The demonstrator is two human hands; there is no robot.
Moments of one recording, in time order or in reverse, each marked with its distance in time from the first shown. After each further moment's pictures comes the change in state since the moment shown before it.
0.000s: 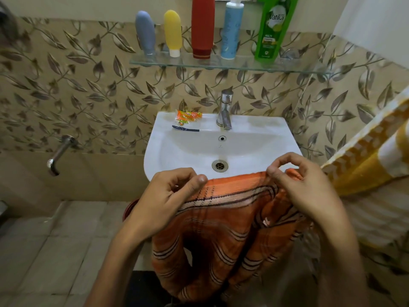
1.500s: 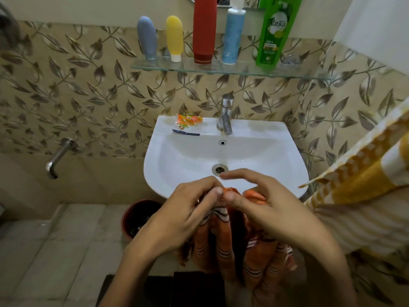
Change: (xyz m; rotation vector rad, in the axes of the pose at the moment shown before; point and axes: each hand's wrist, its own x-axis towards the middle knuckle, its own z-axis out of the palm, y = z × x) left_hand 0.006 0.015 0.018 0.054 -0.143 0.086; right_hand -0.018 -0.030 0.022 -0.019 -0.423 -0.169
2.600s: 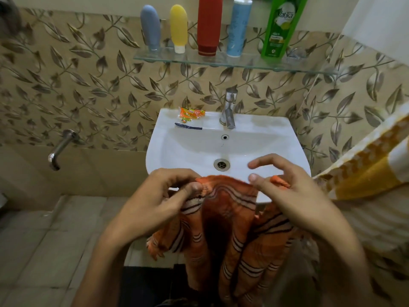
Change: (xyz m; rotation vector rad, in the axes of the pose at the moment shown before) left_hand -0.015 0.003 -0.033 0.002 0.043 -0.152; right_hand -0.003 0.003 -0.014 0.158 0.143 0.026
